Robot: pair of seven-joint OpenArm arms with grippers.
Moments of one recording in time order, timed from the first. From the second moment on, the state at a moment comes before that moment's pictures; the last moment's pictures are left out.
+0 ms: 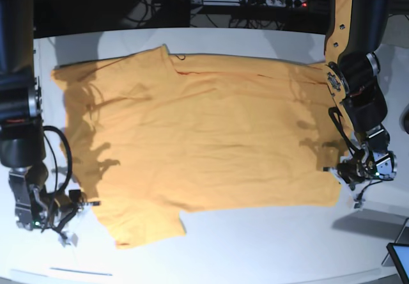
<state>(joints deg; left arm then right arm) -39.9 -22.2 -26.1 36.9 13.0 -34.1 42.1 50.1 19.1 -18.7 32.0 28.9 18.3 -56.1</state>
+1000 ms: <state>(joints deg) -39.2 -22.9 -14.8 38.7 11.9 -33.7 41.6 51.8 19.5 -2.0 23.2 28.5 36.1 -59.9</state>
